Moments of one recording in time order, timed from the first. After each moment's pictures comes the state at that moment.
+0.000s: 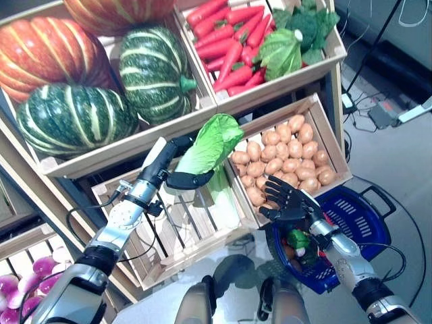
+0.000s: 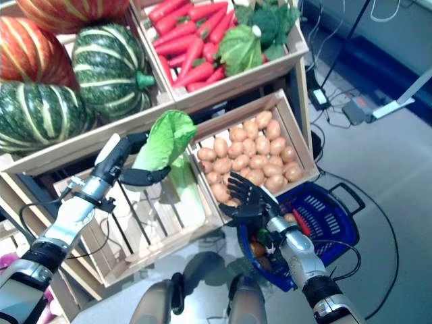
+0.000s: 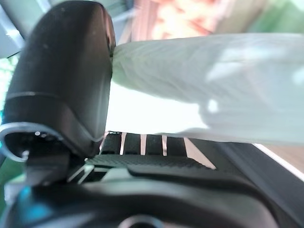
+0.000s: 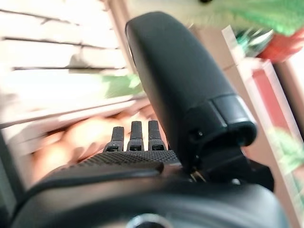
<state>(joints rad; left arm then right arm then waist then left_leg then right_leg) -0.45 0.64 -0.36 0.60 -0.36 -0.64 -0.16 -0.27 -0.49 0.34 0.51 0.71 -0.24 0.39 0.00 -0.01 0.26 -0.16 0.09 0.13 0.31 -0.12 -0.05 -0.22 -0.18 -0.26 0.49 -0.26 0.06</state>
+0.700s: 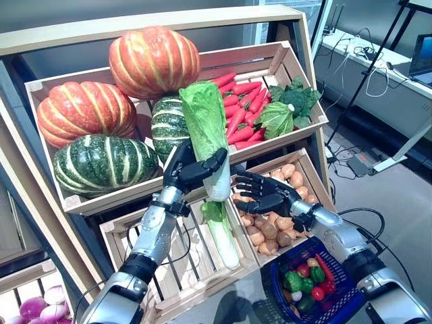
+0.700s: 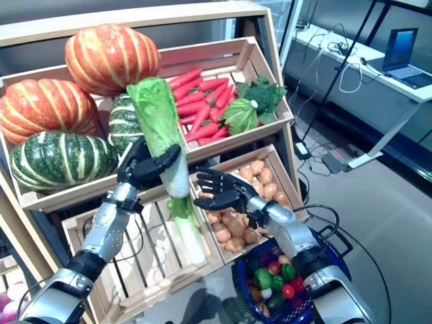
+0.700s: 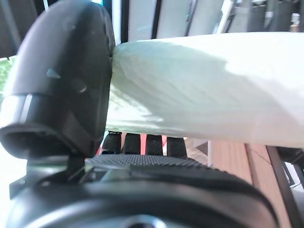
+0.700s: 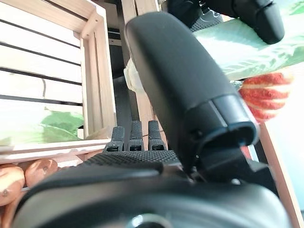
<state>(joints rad) -0.43 0.36 -0.30 0.53 -0.83 -0.45 -0.22 -0.48 -0.49 0.43 0.43 0.72 0.15 0.41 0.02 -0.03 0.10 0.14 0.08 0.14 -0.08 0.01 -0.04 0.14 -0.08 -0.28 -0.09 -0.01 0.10</state>
